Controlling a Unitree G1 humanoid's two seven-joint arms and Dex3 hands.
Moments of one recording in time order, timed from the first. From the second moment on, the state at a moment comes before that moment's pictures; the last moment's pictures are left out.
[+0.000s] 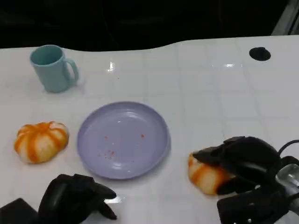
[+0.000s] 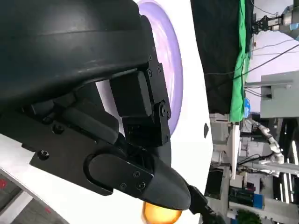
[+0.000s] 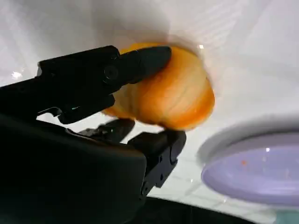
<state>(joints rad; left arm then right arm) -0.05 -0.01 0.14 0.71 -0.26 -0.62 -0.56 -0.30 -0.41 0.45 0.26 -0.85 -0.23 0.12</state>
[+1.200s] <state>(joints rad) -0.04 -0.01 0.14 0.70 -0.25 -0.62 -0.56 -0.34 -0.23 0.38 0.48 -0.64 -0.54 -0.43</state>
